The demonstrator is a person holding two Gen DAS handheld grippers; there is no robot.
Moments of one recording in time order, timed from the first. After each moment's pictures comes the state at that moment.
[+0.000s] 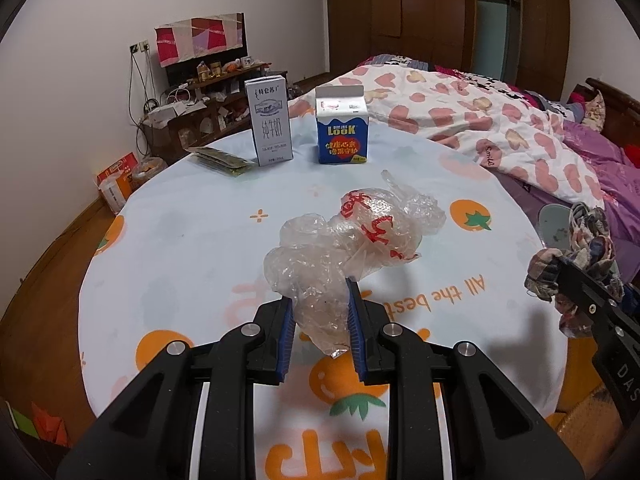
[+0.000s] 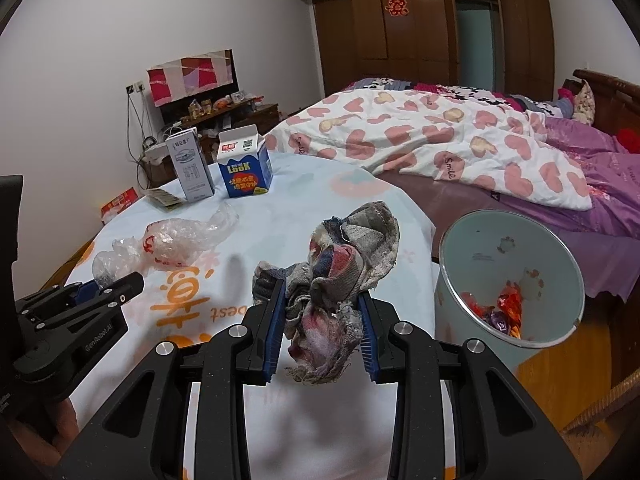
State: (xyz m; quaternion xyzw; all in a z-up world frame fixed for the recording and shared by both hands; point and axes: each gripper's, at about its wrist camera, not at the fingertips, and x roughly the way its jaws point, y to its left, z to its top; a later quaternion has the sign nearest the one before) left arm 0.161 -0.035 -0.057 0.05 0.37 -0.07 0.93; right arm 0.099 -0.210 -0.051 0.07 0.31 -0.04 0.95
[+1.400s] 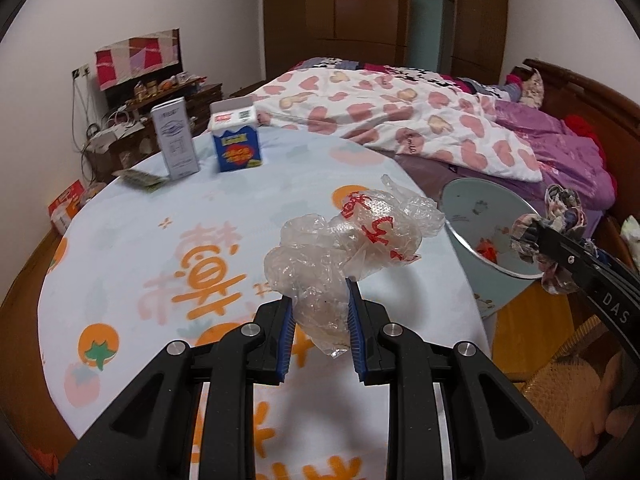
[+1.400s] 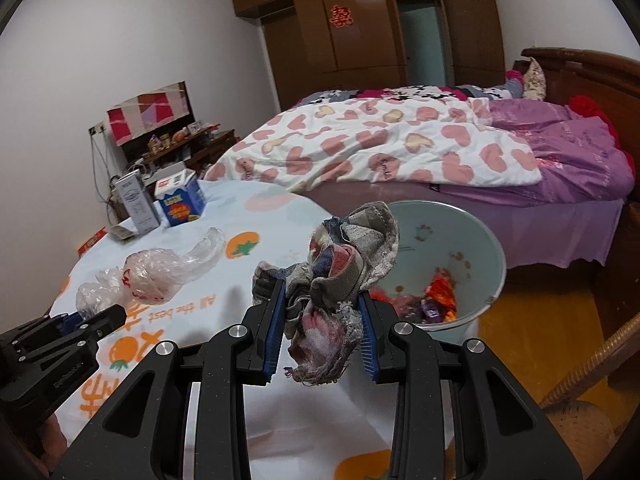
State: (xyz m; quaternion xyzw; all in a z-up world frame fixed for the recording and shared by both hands) left arm 0.111 -0.104 -0.048 0.07 0.35 -0.18 0.91; right arm 0.035 -0.299 -0.047 0.13 0.27 -0.11 0.95
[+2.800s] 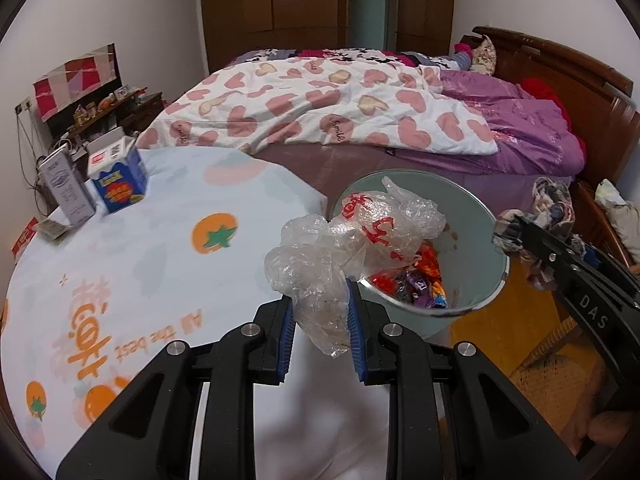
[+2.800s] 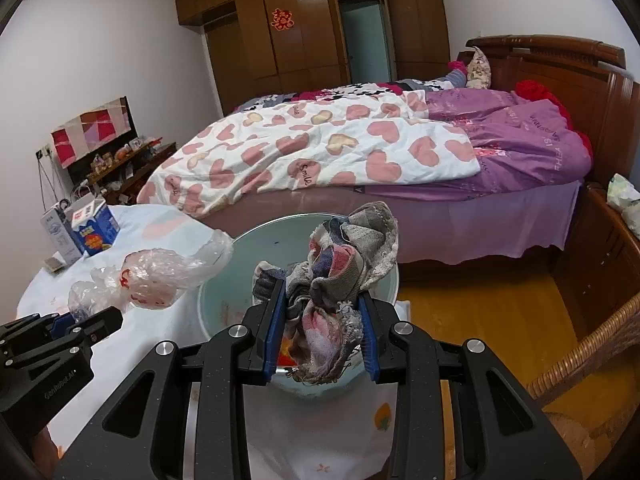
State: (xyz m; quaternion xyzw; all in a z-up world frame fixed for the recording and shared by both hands) left arm 0.132 -0.246 -0.059 0.12 0.37 -0.26 0.88; right arm 0.034 -0.404 -0.063 0.14 0.27 -0.21 0.93
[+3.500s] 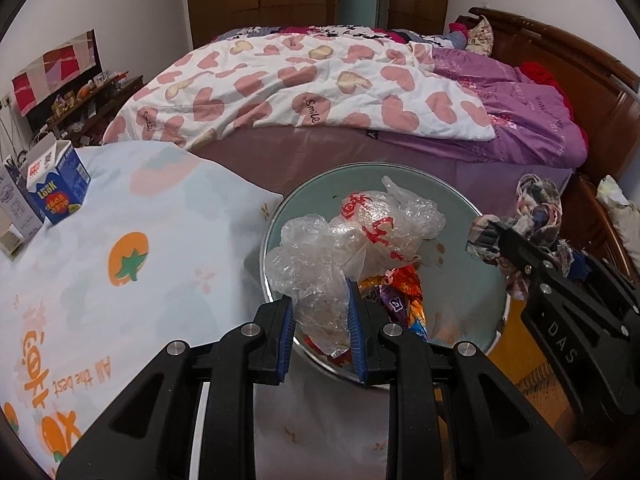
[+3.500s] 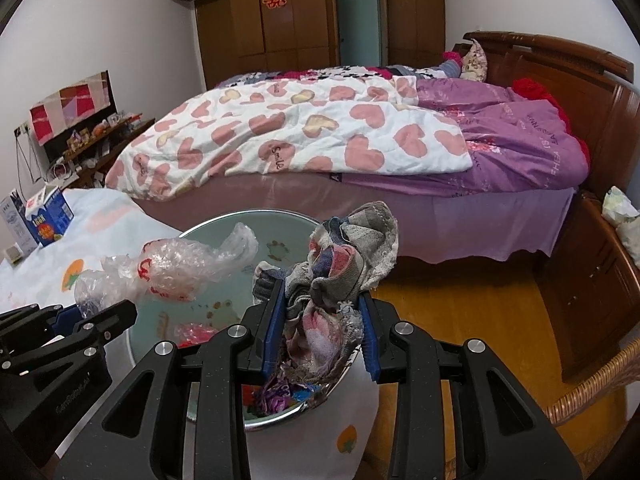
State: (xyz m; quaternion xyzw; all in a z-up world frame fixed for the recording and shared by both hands) left arm 0.170 -0.326 -0.091 0.12 0.41 -0.27 0.86; right arm 0.082 -0.452 -0.090 0.11 0.32 -0.23 0.91
